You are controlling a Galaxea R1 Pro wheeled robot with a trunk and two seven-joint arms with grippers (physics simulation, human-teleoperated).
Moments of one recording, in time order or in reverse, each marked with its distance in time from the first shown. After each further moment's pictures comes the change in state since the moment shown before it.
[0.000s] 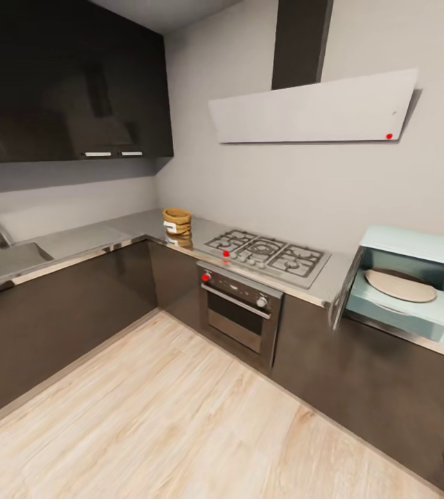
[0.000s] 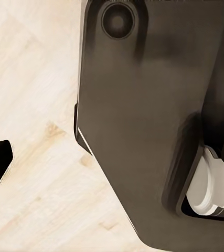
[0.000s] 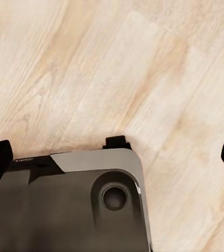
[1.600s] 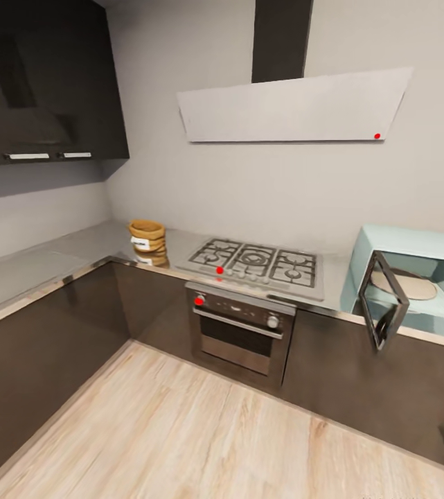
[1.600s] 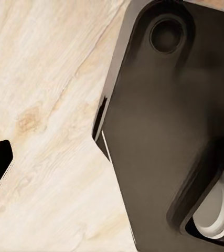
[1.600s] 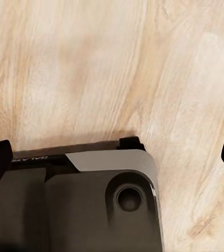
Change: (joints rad) left arm 0.000 0.058 0.175 0.000 0.004 0.001 -0.001; right arm 0.000 0.008 0.000 0.000 0.002 -0.004 0.045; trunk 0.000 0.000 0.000
